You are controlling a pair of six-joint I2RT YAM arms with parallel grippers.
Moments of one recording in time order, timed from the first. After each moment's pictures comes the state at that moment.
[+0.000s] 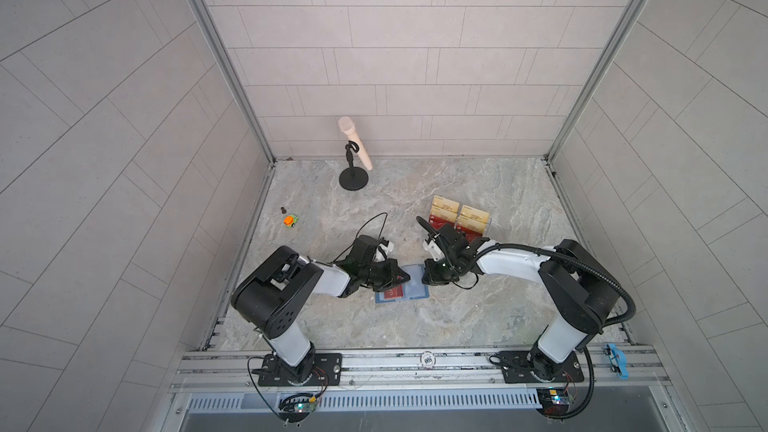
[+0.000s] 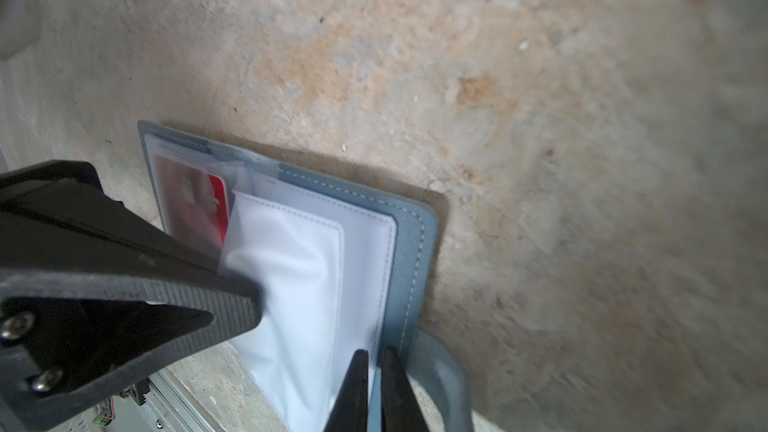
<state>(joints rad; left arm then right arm) -0.56 1.66 0.48 0.42 0.69 -0.93 0.68 1.69 0.88 -0.34 -0.37 0.61</state>
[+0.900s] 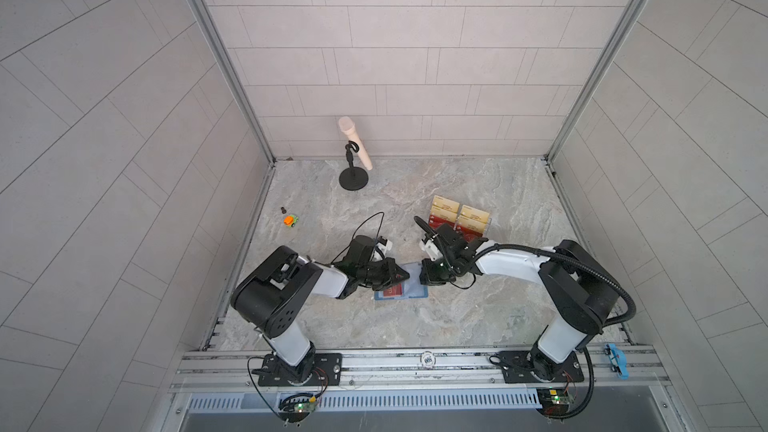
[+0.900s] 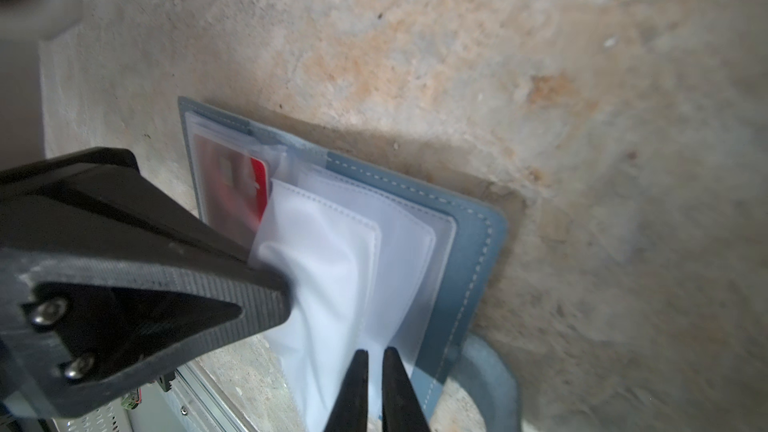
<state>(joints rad) -0.55 1.66 0.46 0.48 0.71 -0.95 0.69 1.69 0.89 -0.32 -0.41 0.63</state>
